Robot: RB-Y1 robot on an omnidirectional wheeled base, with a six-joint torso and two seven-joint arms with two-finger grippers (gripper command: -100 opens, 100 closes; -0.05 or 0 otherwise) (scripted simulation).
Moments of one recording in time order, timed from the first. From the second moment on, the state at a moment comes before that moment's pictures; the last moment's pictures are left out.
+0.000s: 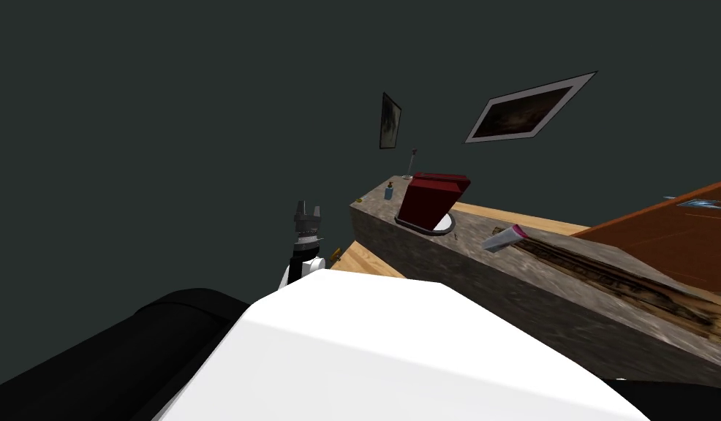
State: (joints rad) left arm 0.53 0.00 0.01 -2.34 0.02 -0.43 0.13; right arm 0.65 -1.22 0.47 -1.25 0.31 -0.82 0.07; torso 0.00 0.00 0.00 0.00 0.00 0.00
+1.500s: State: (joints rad) left arm 0.53 0.00 0.01 -2.34 0.02 -0.43 0.13; right arm 0.63 -1.53 0.60 -0.95 0.50 -0.83 0.10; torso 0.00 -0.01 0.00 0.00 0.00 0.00
